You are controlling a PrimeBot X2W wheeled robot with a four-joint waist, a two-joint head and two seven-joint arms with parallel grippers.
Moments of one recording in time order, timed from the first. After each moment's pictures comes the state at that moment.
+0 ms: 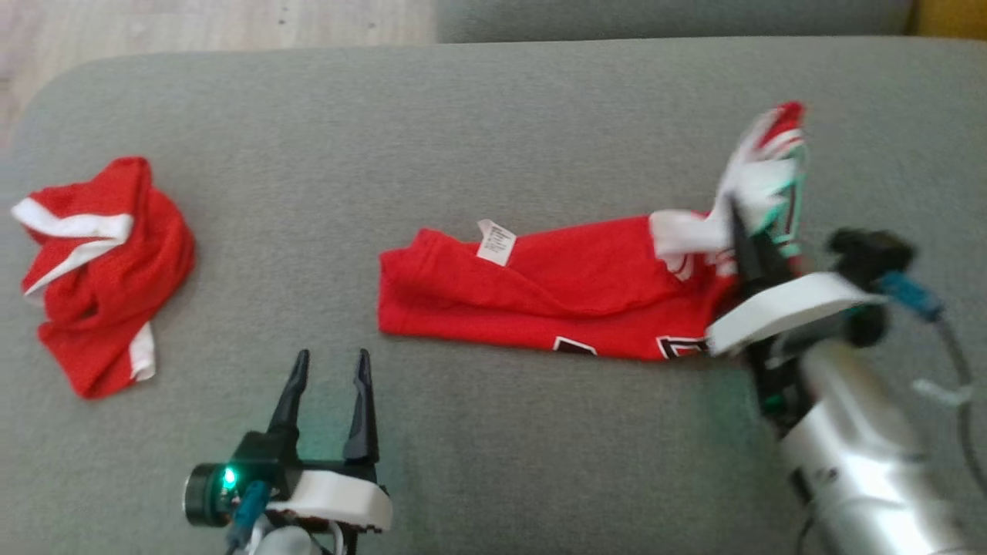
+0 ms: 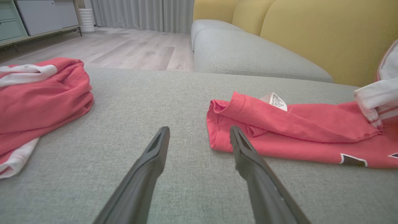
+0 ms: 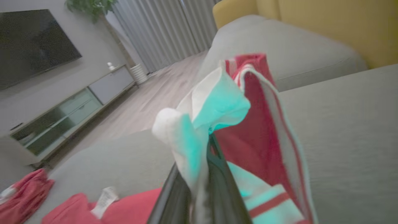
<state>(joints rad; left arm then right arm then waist) -0.09 0.04 -0.26 0.37 -0.22 0.06 -0.26 -0.50 -0.15 0.31 0.70 0.61 0.12 -0.25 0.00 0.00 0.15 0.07</state>
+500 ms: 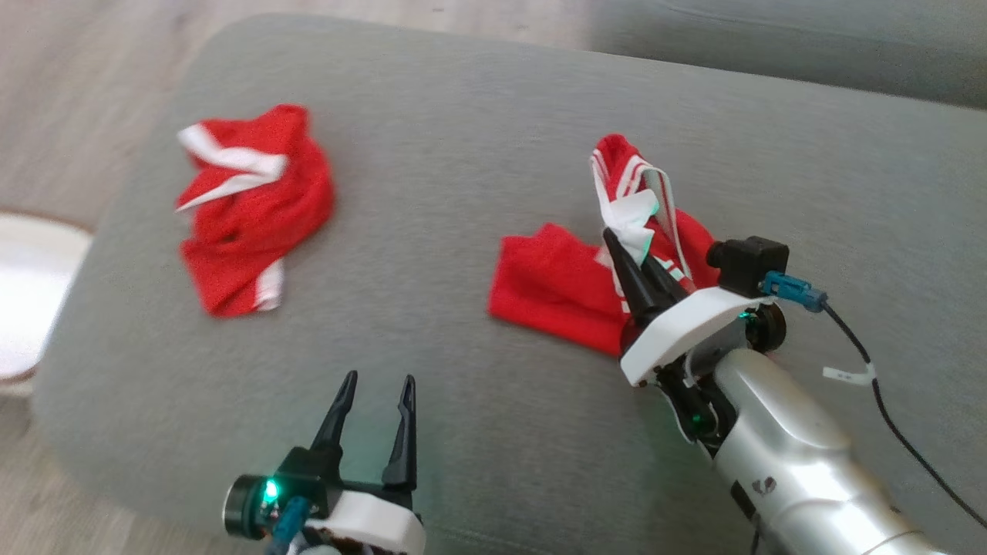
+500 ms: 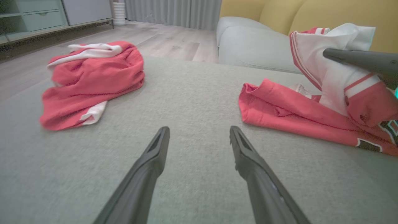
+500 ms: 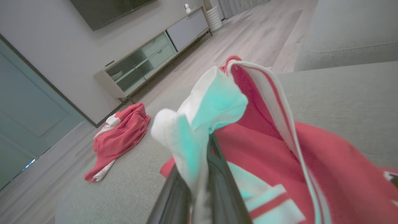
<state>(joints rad) -0.08 0.04 -0.37 0.39 -0.25 0.06 -0.26 -0.55 -0.09 0.60 0.72 0.73 0.12 -0.18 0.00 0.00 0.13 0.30</state>
